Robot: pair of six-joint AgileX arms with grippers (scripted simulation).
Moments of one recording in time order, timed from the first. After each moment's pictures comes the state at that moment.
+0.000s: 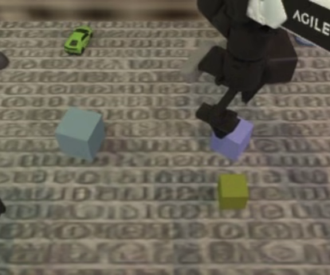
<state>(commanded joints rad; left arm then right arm) 0.00 0.00 0.00 0.00 0.00 0.00 0.48 2.35 2.12 -1.34 0.00 -0.49</state>
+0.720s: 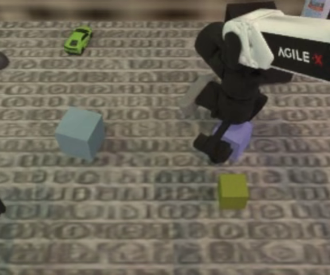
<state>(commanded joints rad) 0.00 0.00 0.00 0.00 0.00 0.00 0.48 2.41 1.88 -1.04 0.01 -0.49</state>
